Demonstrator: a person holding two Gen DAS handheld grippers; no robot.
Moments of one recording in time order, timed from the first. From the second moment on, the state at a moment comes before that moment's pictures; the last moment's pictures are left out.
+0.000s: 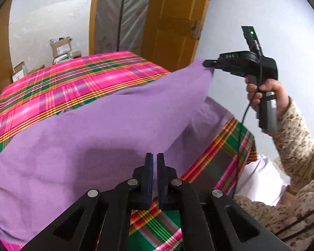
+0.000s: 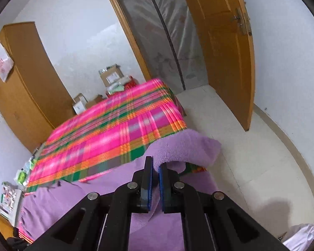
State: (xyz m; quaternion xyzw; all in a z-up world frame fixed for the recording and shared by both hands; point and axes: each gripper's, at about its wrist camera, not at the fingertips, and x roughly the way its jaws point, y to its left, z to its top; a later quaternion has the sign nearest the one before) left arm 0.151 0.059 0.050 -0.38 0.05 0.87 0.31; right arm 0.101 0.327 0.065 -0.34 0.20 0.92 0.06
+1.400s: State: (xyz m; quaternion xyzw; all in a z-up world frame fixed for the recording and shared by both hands) left arm 0.120 0.093 0.008 -0.43 0.10 0.86 0.25; right arm 0.083 0.381 -0.018 -0.38 0.34 0.86 0.02
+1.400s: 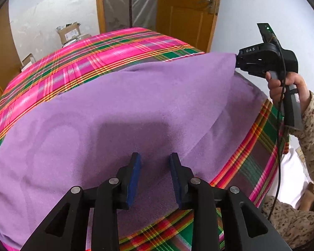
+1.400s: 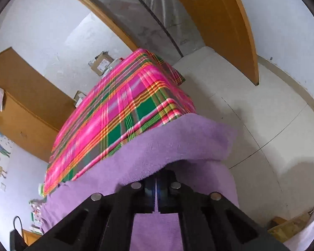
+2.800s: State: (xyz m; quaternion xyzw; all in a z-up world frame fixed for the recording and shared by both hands) left arm 0.103 0.119 0.019 -0.40 0.13 0.88 0.22; right arm 0.036 0.371 0.002 -0.40 0.32 0.86 0.03
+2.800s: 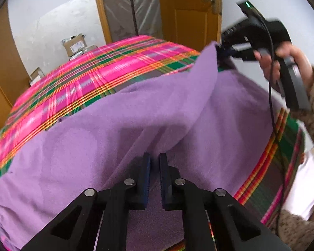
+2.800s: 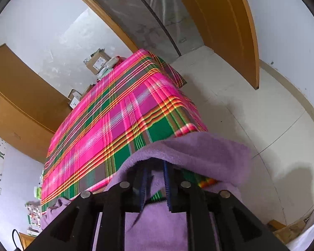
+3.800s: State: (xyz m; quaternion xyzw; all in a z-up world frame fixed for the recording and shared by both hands) left arm 0.132 0.103 0.027 -0.39 0.09 0.88 0.26; right arm 0.105 0.291 -0.029 -0.40 0.37 0.83 -0.11
